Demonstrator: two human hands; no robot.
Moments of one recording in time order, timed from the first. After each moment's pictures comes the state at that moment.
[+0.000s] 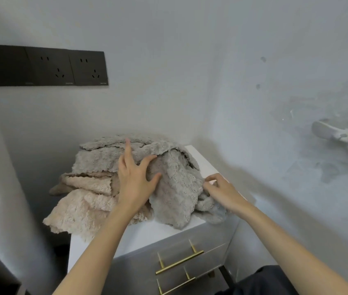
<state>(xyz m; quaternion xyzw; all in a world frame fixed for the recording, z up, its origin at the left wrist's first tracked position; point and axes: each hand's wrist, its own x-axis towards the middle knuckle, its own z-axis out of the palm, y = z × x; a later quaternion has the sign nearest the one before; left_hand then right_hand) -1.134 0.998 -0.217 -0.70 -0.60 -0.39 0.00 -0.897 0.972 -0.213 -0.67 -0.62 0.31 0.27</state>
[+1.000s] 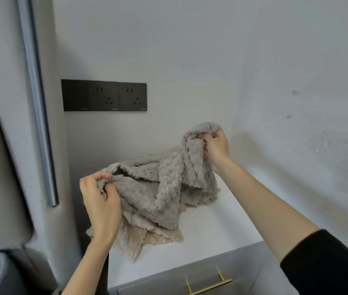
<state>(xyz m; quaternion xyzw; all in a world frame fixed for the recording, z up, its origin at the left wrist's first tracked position) -1.236 0.943 -0.182 -0.45 -0.55 -0.71 -0.03 -1.014 1.068 -0.091 -0.52 -0.48 0.37 0.61</state>
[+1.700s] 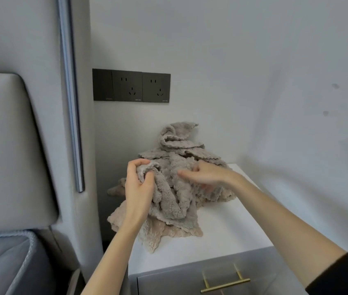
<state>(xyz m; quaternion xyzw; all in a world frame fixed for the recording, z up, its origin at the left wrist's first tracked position) -1.227 0.952 -0.178 -0.47 -0.51 -0.69 -0.22 -1.059 1.032 -0.124 -0.55 -0.79 0.28 0.07</state>
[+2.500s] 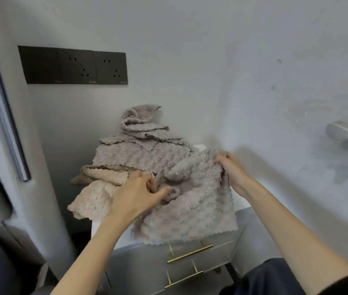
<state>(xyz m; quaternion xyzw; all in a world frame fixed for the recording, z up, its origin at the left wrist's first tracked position) -1.172 0.945 -0.206 -0.72 -0.64 -0.25 -0.05 -0.925 0.993 -0.170 -0.58 -0.48 0.45 0.48</state>
